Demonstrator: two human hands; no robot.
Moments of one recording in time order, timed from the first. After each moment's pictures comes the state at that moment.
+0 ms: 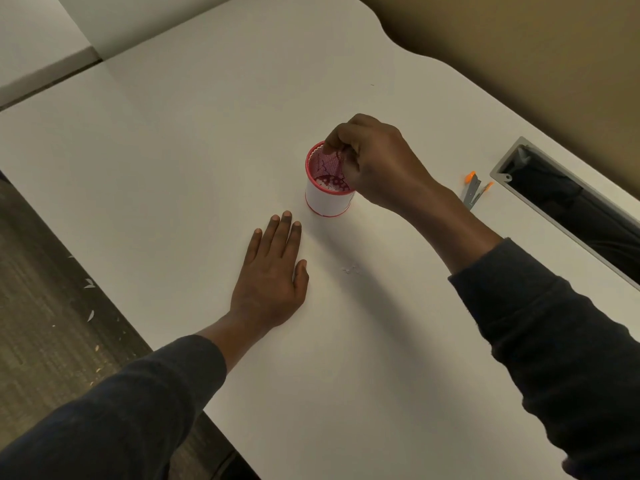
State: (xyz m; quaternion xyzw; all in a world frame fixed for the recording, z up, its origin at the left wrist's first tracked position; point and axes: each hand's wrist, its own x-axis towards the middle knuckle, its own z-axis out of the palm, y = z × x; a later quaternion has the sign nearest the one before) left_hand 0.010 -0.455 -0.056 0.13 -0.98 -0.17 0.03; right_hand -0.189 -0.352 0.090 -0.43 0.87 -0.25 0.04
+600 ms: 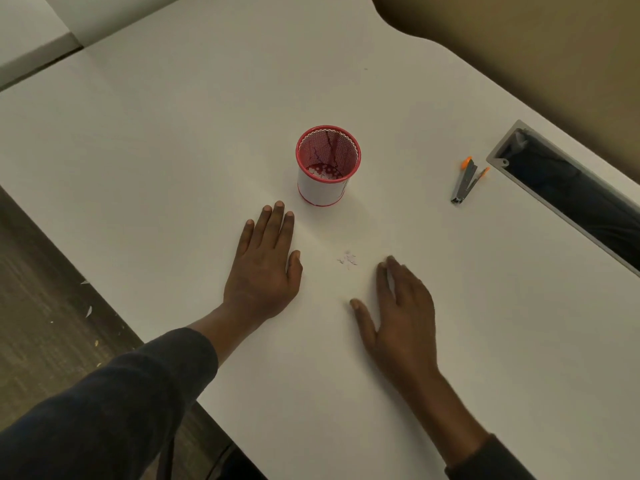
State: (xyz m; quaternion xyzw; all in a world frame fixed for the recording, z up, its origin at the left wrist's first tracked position) left_hand 0.010 -0.454 -0.056 0.12 -0.98 -0.17 0.05; right_hand -0.022 -0.216 -0.027 -0.23 0.97 -0.11 0.05
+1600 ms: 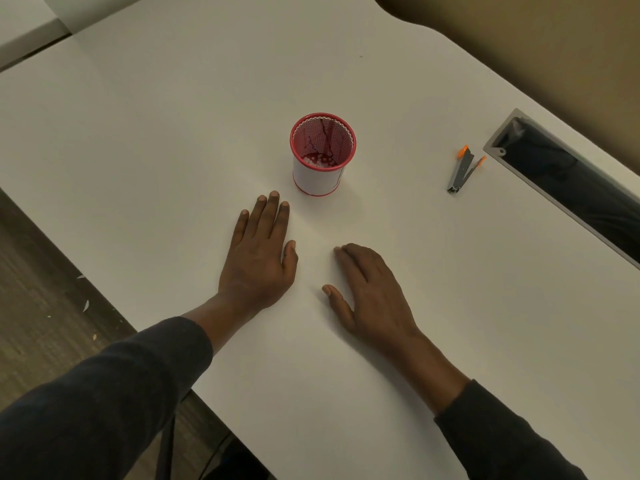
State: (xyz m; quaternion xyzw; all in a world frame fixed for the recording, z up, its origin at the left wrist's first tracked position) left_hand 0.009 -0.455 -0.055 0.12 -0.98 -0.16 0.03; right_hand -0.039 -0.242 -0.029 -0.37 0.91 -0.18 0.05
